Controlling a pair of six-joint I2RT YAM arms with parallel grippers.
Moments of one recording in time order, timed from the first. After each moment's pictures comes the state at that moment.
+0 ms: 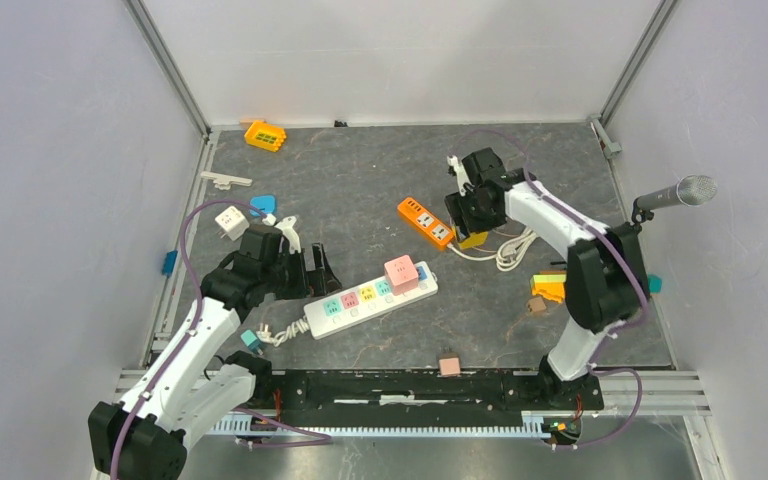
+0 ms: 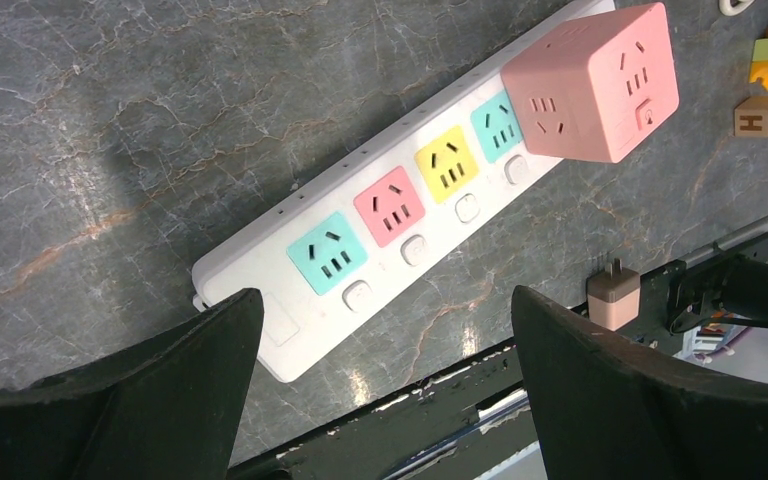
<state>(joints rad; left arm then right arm) -0.33 0.86 0.68 -0.68 0.27 -0.44 0.38 1.79 1.31 -0.72 0.02 0.02</state>
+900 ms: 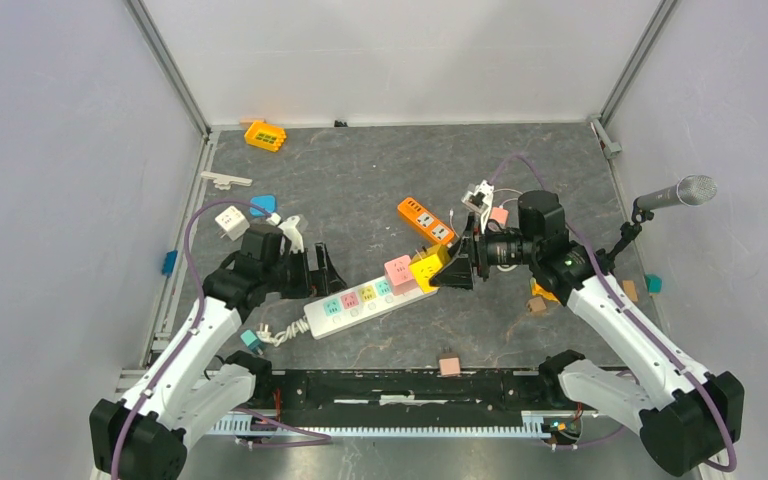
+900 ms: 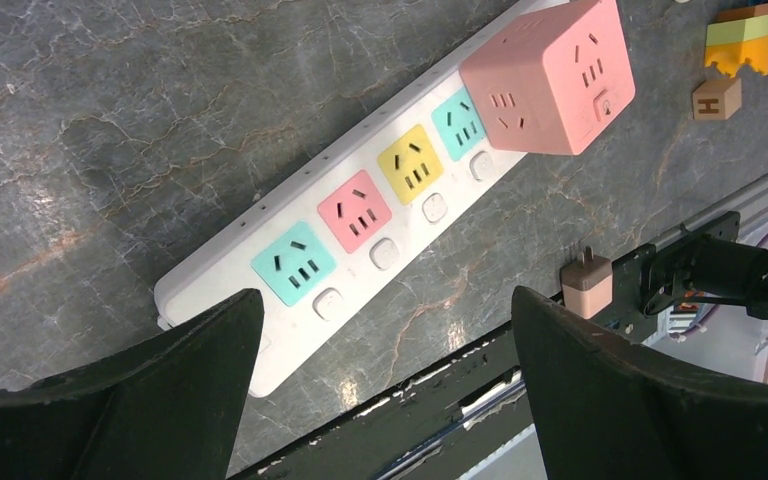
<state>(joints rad) -0.33 0.87 0.66 -0.63 0.34 -0.44 0.44 1.00 0.82 -0.28 -0.95 0.22</state>
